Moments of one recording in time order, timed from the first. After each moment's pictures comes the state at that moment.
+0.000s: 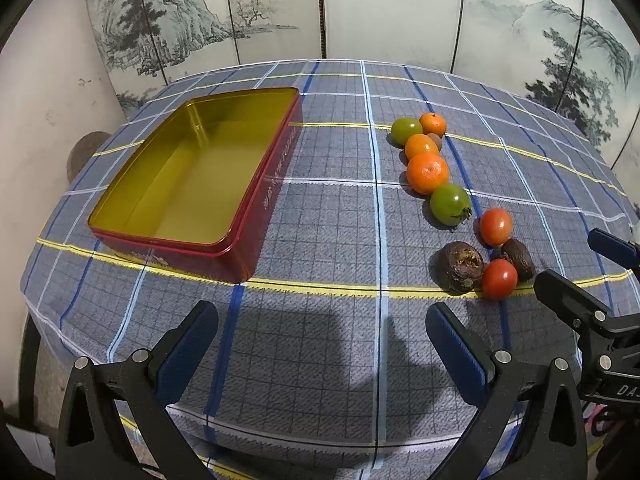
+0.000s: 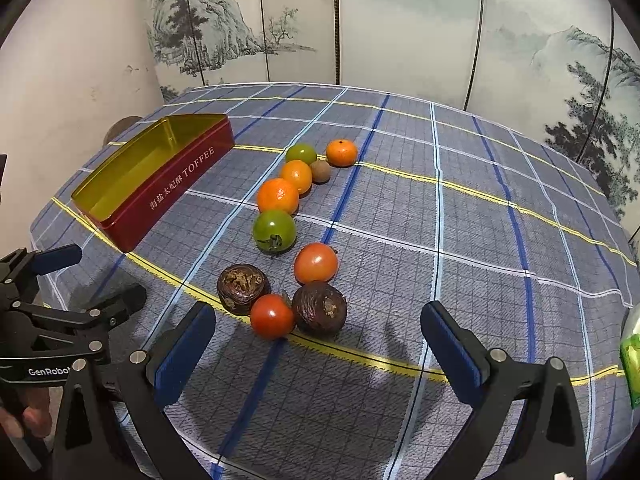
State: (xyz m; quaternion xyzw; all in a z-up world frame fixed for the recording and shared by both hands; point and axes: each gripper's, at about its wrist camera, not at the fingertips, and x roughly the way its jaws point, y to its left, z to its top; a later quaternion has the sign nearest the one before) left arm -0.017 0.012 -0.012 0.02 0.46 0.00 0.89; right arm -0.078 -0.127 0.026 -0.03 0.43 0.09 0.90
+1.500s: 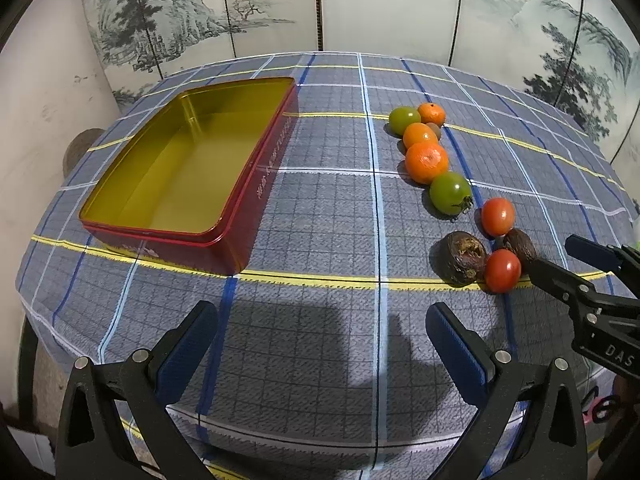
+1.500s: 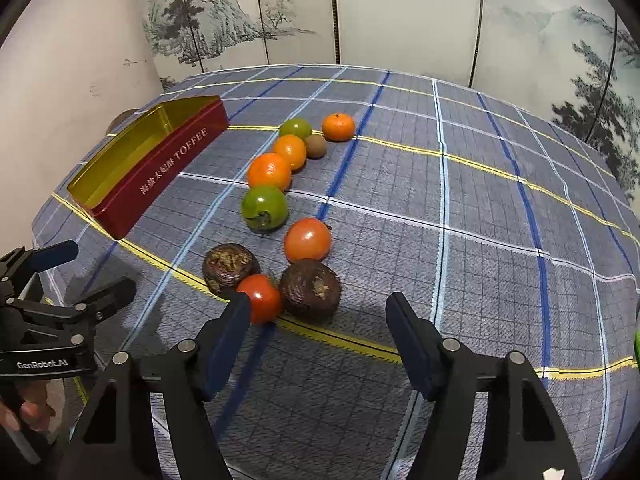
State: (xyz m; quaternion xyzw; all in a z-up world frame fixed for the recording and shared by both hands) left arm -0.016 0.010 -0.020 0.02 0.47 -0.01 0.88; right arm -0.071 -0.138 0.007 -0.01 0.46 0.10 0.88
